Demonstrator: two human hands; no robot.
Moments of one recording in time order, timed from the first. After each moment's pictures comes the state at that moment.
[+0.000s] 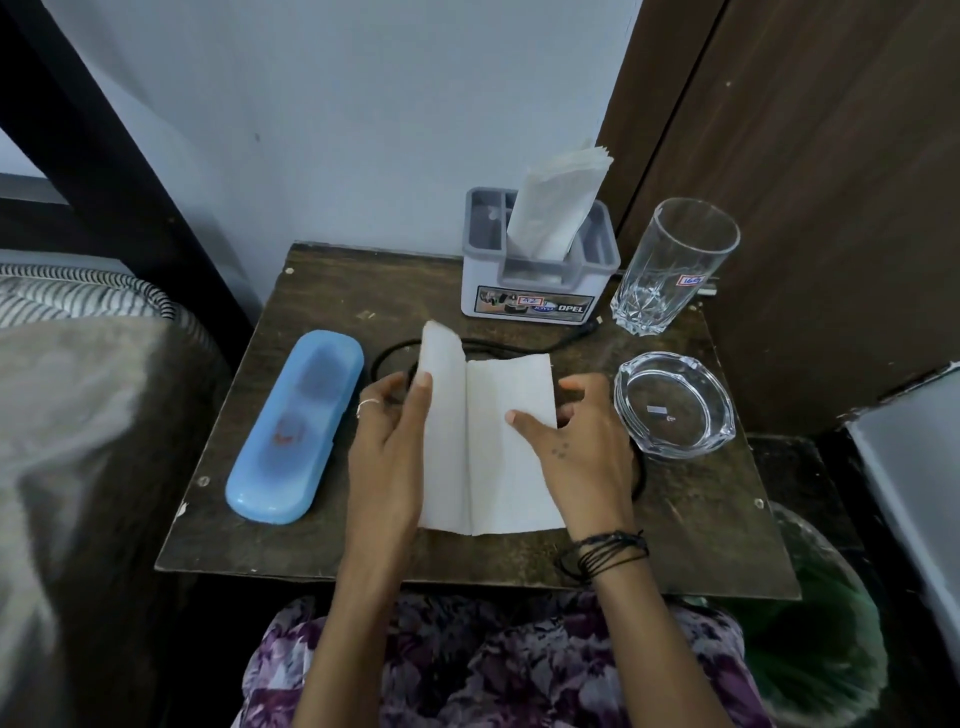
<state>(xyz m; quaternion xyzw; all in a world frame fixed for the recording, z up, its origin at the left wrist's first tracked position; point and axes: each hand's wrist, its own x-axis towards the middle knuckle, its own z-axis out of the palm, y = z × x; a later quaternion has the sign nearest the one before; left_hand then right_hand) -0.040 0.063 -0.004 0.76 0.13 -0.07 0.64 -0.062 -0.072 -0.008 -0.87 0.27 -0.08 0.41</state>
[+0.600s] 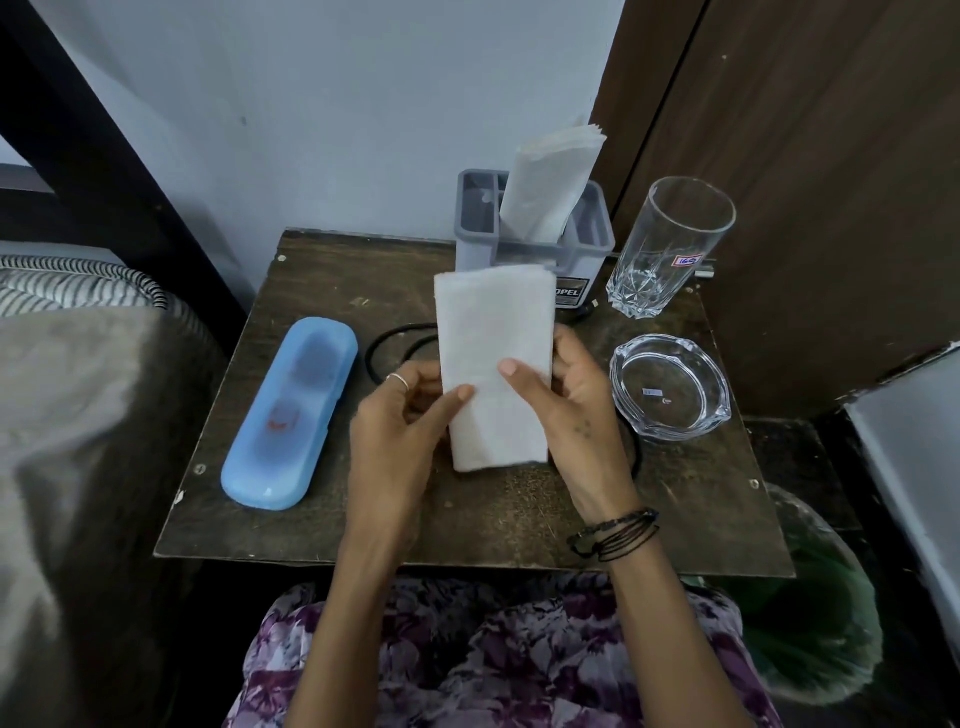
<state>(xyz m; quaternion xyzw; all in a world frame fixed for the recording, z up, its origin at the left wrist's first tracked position) -0.038 0.061 -0.008 0.74 -0.02 -0.05 0.67 -0.058 -0.073 0.000 -0.70 0.10 -0.10 0.70</state>
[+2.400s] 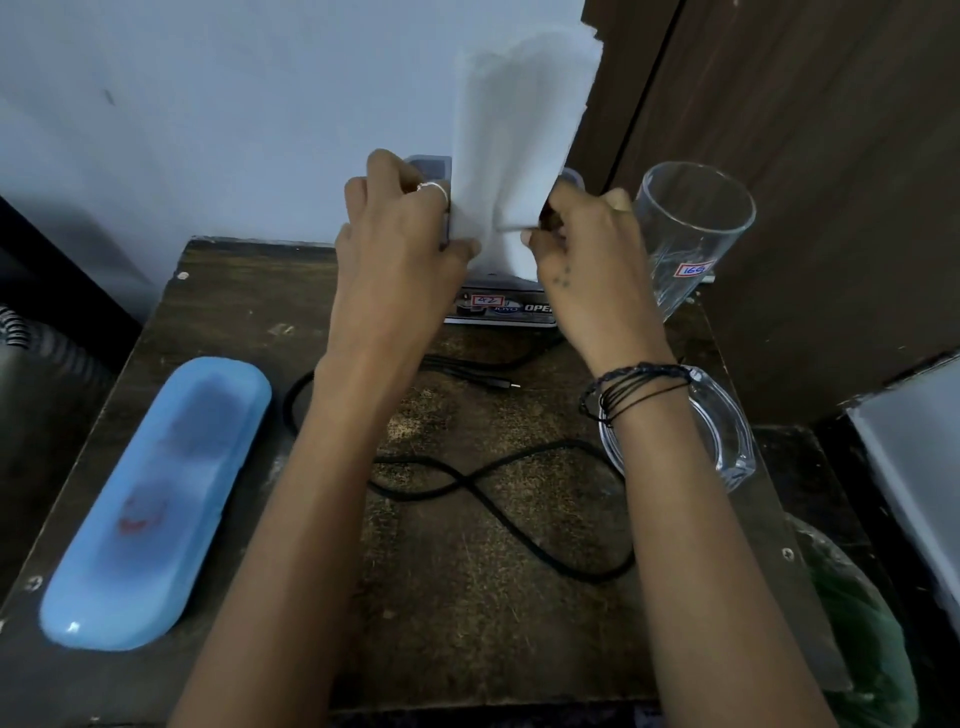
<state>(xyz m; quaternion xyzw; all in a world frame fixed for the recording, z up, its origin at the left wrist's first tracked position) 0.092 -0.013 0.025 0.92 -0.19 0.13 0.33 0.054 -0.141 0.025 -0.94 0.06 -0.24 0.23</state>
